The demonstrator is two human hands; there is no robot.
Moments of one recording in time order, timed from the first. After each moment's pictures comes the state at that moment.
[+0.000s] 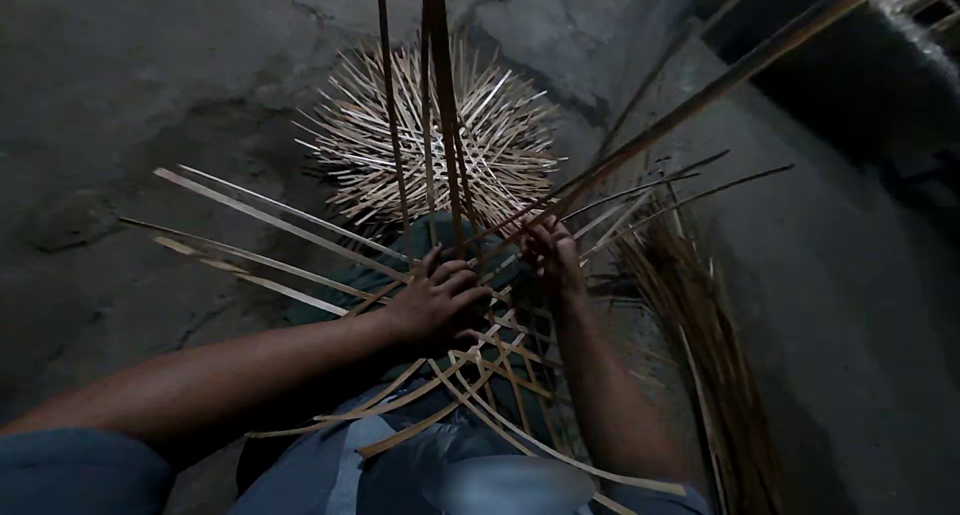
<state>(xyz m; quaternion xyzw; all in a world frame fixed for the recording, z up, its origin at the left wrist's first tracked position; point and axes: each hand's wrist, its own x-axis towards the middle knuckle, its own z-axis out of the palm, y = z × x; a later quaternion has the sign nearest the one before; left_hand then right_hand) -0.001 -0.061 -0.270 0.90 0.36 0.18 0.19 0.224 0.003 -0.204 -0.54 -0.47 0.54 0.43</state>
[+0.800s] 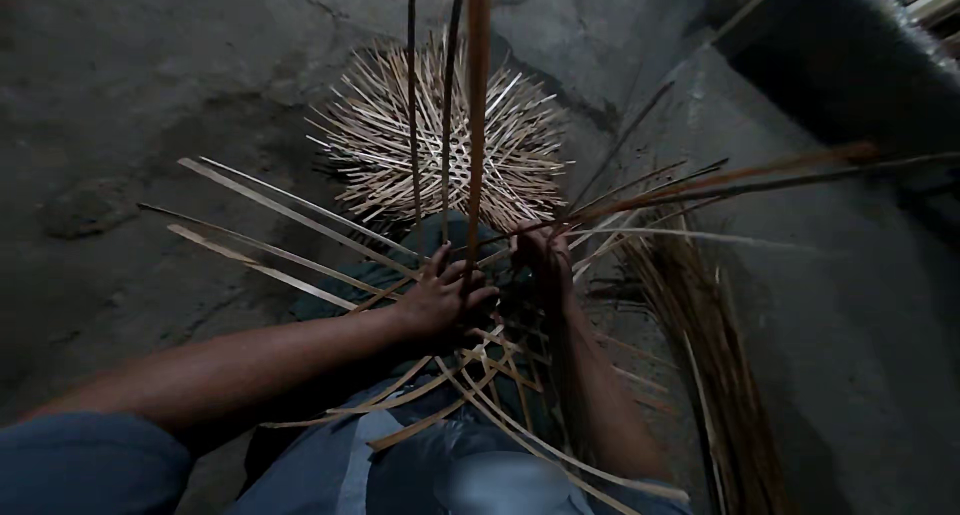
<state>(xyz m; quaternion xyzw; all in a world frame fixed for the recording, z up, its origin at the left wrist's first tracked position) 0.000 -0.062 -0.263 0.90 0.36 0.15 0.18 0.211 -0.003 -0.210 -0.46 -0.57 0.54 0.41</state>
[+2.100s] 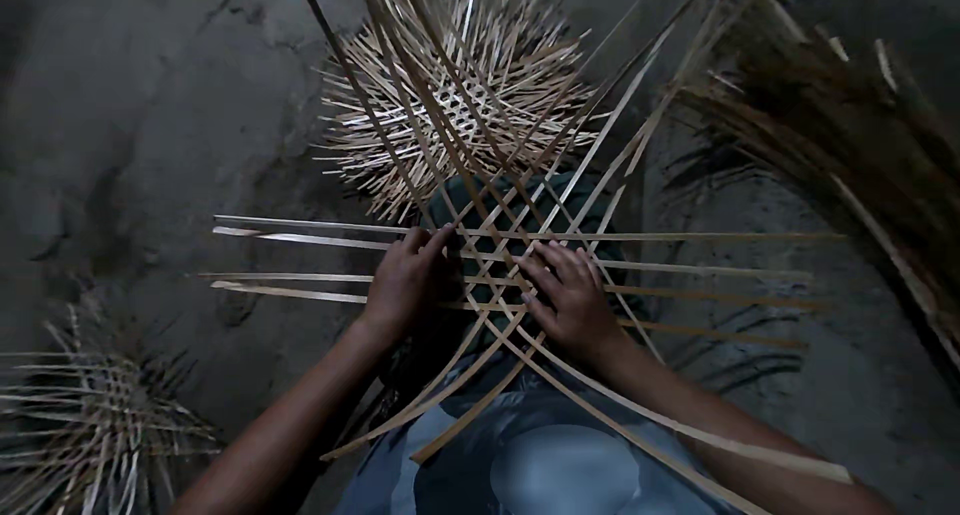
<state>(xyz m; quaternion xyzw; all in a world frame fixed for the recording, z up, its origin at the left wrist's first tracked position) -0.052 -0.056 -0.230 0.84 0.51 0.10 0.16 0.213 -0.146 -0.279 -0.59 -0.76 0.13 0.23</state>
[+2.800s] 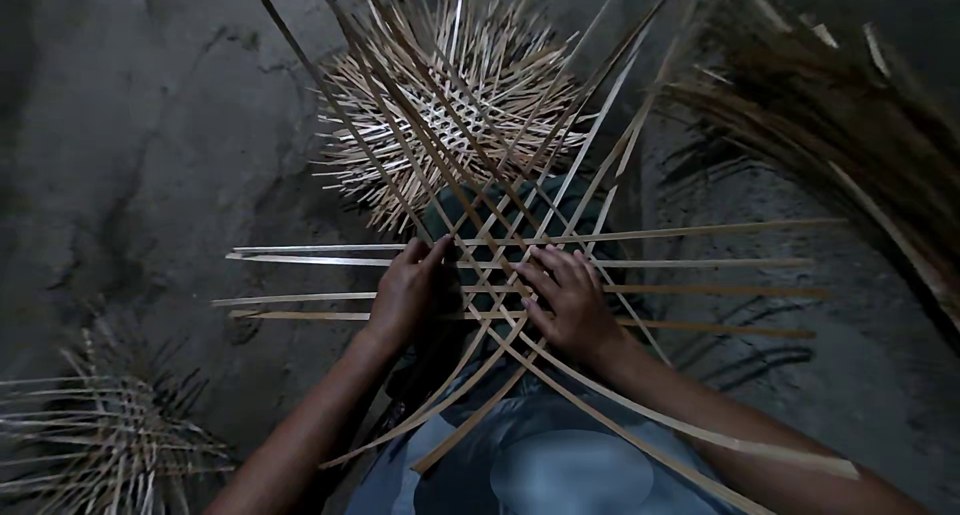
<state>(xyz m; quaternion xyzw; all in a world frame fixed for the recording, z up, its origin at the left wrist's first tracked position) -0.048 -0.053 -0.231 0.83 0.52 0.07 0.19 0.209 -0.145 -0.281 -0.60 -0.76 0.11 0.23</state>
